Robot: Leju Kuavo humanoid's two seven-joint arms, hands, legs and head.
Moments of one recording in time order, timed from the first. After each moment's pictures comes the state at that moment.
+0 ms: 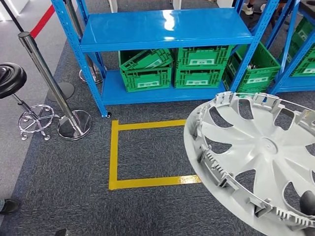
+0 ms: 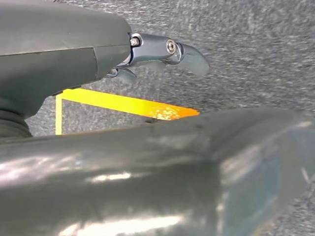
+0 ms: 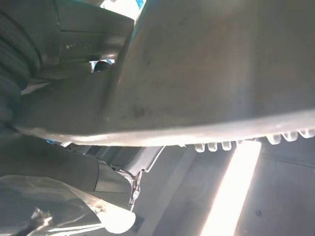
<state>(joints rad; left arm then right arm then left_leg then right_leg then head) -0.09 0.00 -0.52 -0.05 0.74 0.10 -0.34 0.46 0.27 -0.27 -2.32 1.14 -0.69 -0.70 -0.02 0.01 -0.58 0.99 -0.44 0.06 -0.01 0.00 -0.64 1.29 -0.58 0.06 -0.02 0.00</state>
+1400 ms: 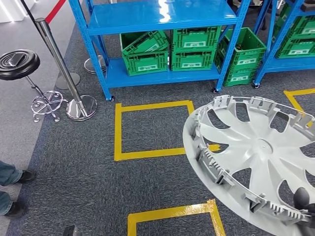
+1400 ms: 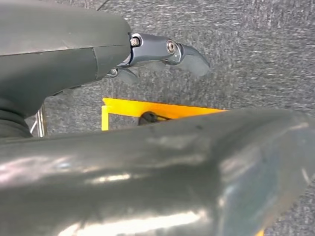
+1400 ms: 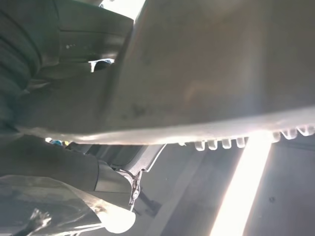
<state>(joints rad) -0.07 0.01 -0.55 -0.15 0.71 0.17 -0.27 0.46 0.28 -0.27 -2.29 1.16 -0.69 -0.70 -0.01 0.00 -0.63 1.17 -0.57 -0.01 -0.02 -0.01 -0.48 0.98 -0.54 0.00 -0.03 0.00</state>
